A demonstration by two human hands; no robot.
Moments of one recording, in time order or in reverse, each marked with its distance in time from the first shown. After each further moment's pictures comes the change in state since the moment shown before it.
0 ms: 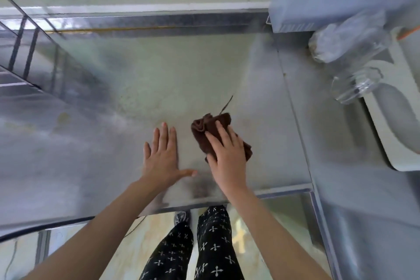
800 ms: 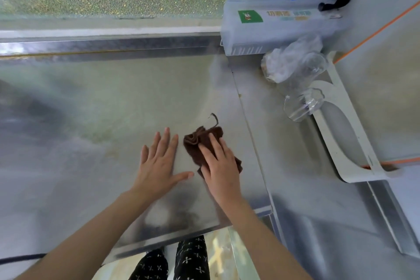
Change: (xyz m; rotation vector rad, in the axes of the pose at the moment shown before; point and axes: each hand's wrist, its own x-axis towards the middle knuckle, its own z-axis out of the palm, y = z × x) left_hand 0.055 0.075 -0.006 -0.031 0.096 0.263; right_hand 0.022 0.078 -0.033 -0.047 -0.021 0.050
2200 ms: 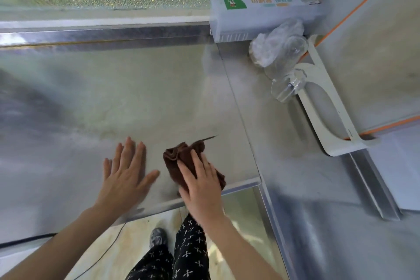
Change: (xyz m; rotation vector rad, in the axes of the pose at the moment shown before) left_hand -0.082 -0.034 0.027 0.073 0.105 -0.158; right_hand -0.092 -0.043 0.003 -0.010 -0.098 -0.024
